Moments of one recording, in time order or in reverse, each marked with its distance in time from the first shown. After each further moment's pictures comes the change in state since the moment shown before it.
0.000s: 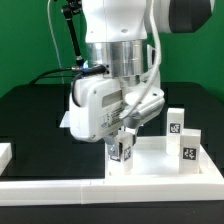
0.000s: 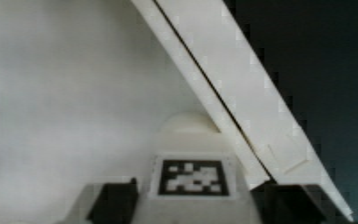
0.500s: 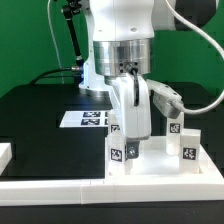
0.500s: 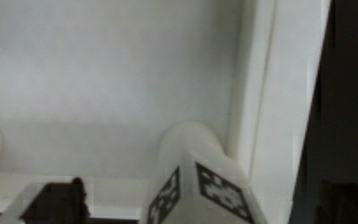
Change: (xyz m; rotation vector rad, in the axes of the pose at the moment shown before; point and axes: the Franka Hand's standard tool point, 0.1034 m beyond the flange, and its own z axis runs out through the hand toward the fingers) arm -0.005 0.009 -0.001 -0.026 0.010 -0.657
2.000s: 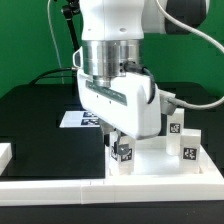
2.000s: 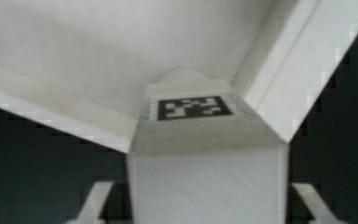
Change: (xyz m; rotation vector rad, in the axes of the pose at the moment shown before) arm 0.024 -0.004 -0.001 0.013 0.041 -0.236
